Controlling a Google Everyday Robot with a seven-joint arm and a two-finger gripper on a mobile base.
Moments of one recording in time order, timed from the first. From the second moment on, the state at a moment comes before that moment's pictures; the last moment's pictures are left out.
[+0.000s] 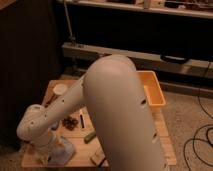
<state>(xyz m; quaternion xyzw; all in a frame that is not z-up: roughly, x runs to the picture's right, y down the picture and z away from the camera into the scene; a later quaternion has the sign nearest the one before) -0.264 0.310 0.695 -0.37 0.15 0.33 0.86</state>
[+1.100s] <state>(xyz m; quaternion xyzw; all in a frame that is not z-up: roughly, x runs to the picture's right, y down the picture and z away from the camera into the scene) -0.289 0.317 0.707 -0.38 0.14 0.29 0.87</state>
